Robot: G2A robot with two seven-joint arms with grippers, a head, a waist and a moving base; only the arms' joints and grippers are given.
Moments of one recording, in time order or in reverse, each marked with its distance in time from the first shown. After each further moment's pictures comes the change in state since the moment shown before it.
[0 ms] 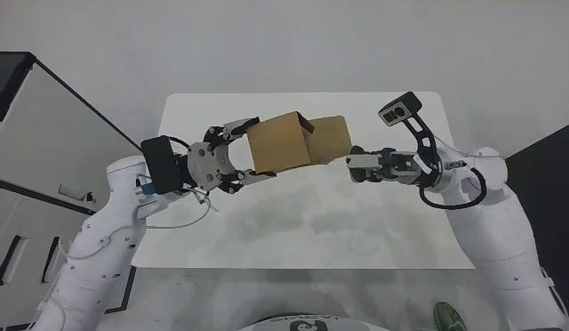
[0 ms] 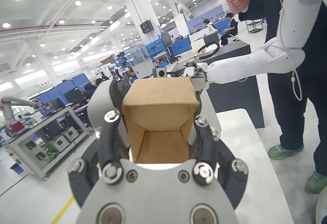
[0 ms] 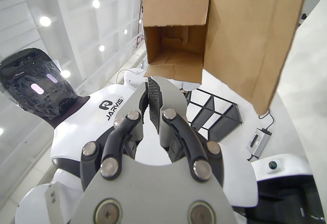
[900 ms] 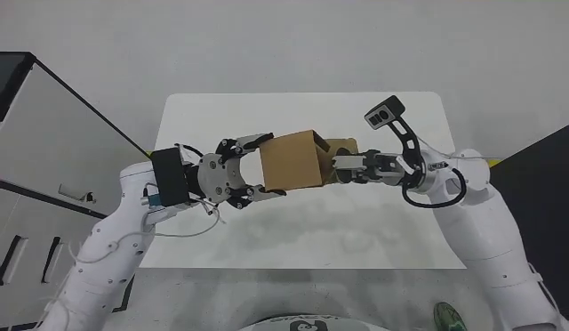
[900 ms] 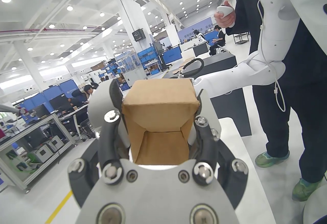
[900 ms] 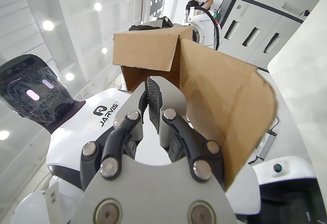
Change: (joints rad) left arm 0.006 -0.007 0.059 -0.021 -0.012 -0.042 0.018; right arm 0.030 -0.012 -0.081 0.031 -0.021 -0.025 -0.044
